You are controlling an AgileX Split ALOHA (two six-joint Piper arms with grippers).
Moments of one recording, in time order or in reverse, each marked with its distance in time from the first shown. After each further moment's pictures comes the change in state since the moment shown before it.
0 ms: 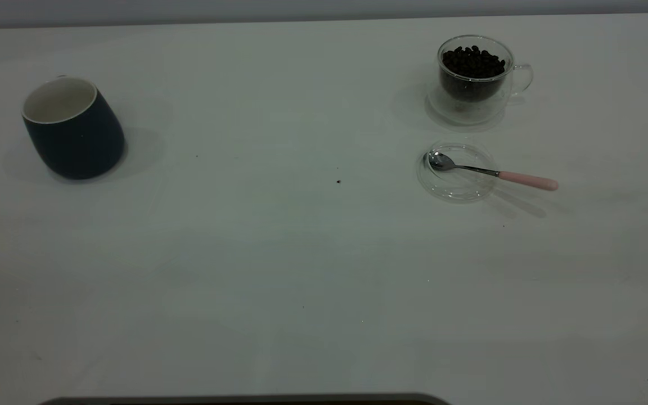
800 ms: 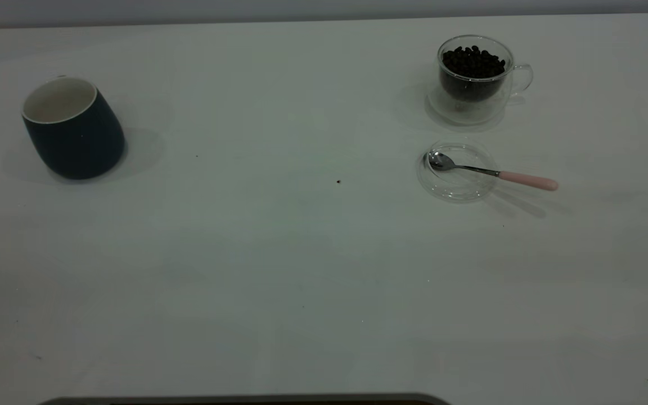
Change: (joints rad) left arm 0.000 0.000 0.000 0.000 0.000 -0.001; right arm 0.000 0.000 0.000 0.000 0.000 0.000
